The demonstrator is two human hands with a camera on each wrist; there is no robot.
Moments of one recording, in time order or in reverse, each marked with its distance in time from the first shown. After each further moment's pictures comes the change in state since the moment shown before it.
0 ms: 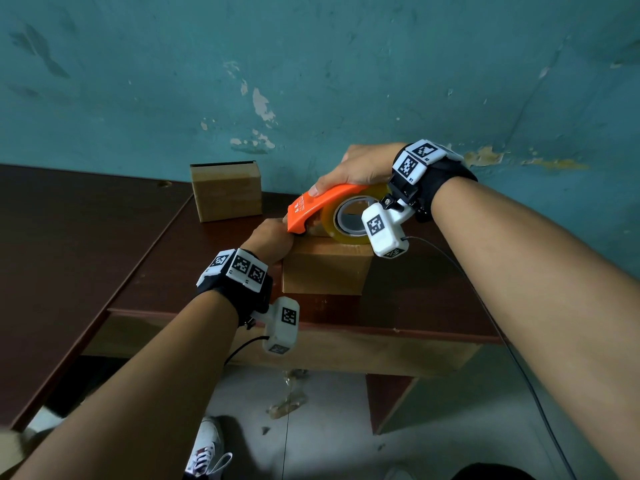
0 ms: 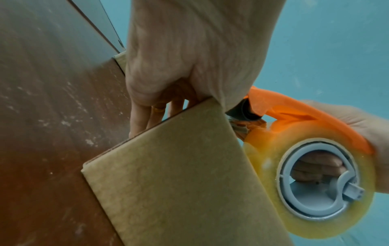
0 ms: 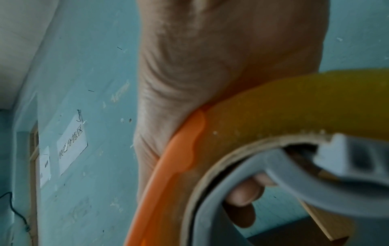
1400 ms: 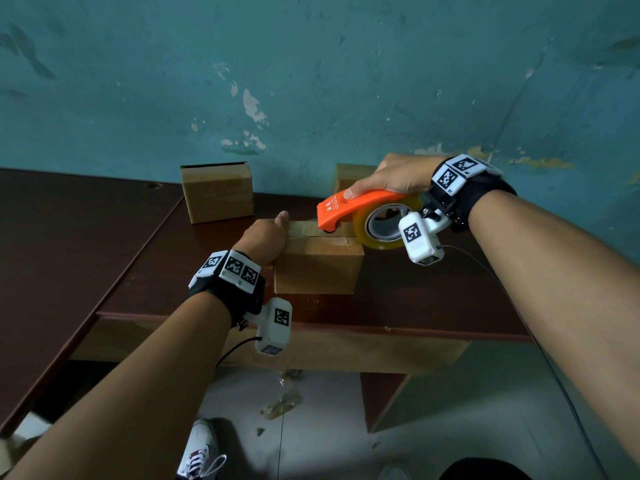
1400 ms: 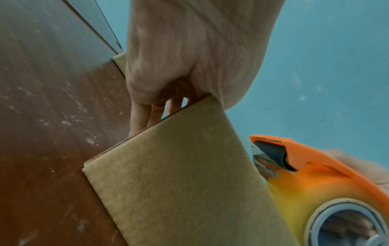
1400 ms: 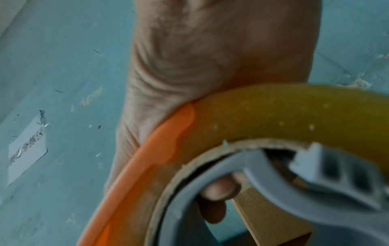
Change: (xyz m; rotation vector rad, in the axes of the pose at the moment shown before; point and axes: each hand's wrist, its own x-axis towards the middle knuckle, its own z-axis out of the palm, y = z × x) left_hand 0.007 0.006 0.004 -0.007 0.054 -0.093; right_hand -0.028 0.069 -0.001 0.050 0.079 0.068
